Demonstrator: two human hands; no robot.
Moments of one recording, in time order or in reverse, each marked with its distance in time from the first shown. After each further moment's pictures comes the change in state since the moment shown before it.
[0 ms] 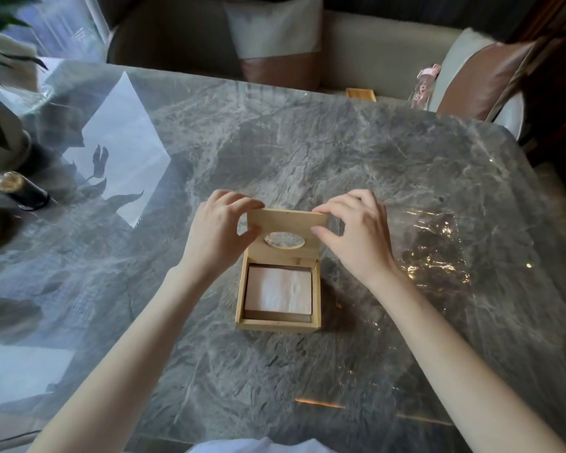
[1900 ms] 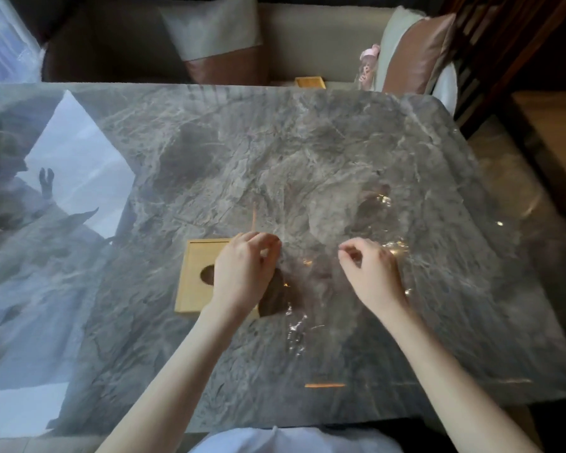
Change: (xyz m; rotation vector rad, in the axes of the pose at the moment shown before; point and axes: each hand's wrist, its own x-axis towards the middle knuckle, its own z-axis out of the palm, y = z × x) left_hand -0.036 0.120 0.062 -0.209 -0.061 -0.064; right_hand -0.108 0.085 -0.055 0.066 -0.028 0.431
